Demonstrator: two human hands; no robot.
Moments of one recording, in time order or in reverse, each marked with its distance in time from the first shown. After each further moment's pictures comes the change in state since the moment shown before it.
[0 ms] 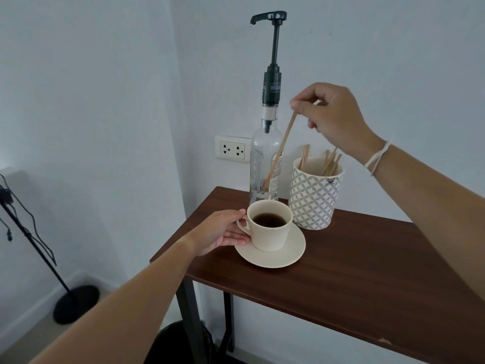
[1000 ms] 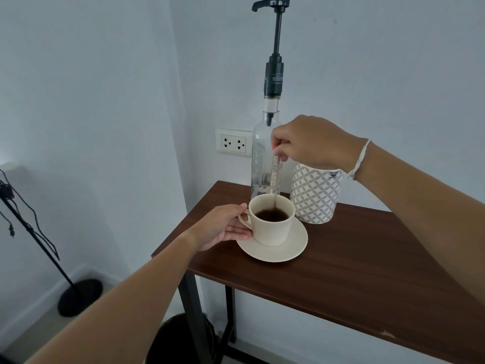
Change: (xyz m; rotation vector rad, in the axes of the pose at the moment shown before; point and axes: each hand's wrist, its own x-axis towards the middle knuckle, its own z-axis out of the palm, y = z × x) left_hand 0.000 0.000 0.003 -0.037 0.006 -0.008; right_hand -0.022 -0.007 0.022 -0.683 -0.595 -0.133
